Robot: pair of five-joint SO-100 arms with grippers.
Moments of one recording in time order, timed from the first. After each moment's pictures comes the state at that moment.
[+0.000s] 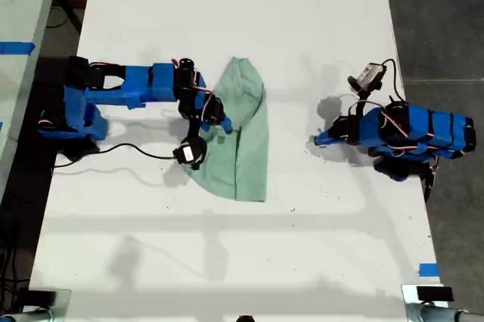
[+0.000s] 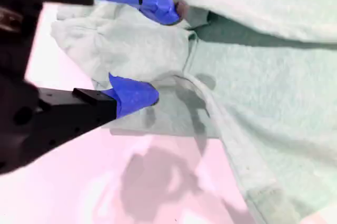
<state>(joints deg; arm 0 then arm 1) -11.4 75.1 67.1 87.0 9.3 10.5 200.4 175.0 72.5 -6.4</state>
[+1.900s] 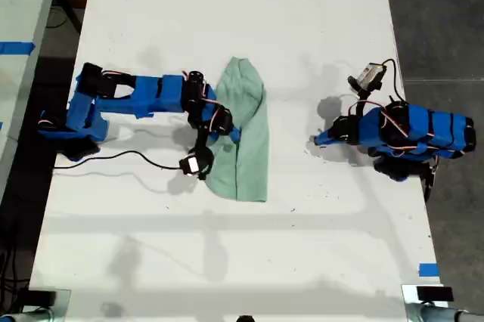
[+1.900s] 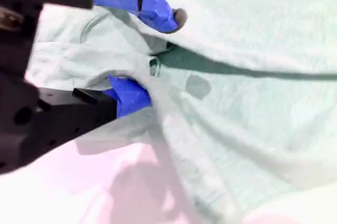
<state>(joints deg) -8.8 68.9 57.3 87.5 8.6 10.5 200.4 175.0 72.5 -6.4</state>
